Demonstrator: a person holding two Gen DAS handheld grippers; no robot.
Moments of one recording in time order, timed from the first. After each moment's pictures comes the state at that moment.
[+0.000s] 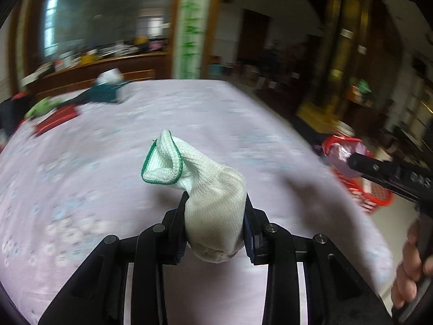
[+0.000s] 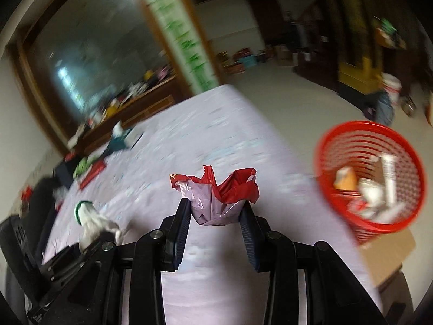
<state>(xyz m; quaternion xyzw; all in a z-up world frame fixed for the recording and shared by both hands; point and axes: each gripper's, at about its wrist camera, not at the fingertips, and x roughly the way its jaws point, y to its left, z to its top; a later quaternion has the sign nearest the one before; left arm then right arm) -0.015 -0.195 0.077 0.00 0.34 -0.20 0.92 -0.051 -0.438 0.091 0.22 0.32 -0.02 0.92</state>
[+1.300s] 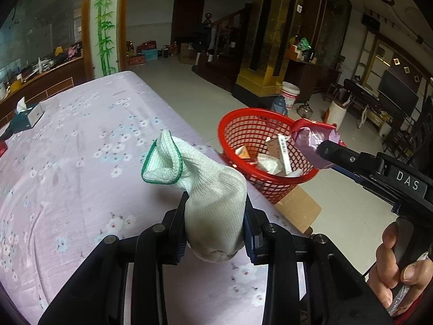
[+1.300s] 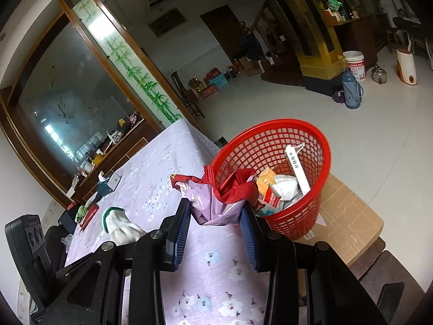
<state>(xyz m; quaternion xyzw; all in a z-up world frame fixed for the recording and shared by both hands) -0.070 -0.368 0.083 0.07 0.37 -0.32 0.87 -0.152 -0.564 0.080 0.31 0.26 -0.07 0.91</state>
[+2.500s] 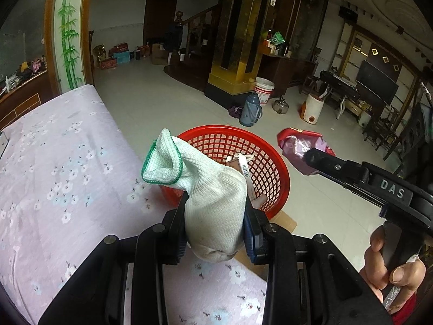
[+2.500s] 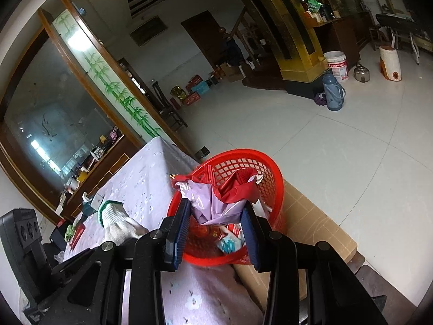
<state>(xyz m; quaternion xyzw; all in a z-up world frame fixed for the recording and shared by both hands) -0.041 -0.454 0.096 0.08 0.37 -0.39 0.84 -0.147 -0.635 0.090 0.33 0.26 -0.11 0.90</state>
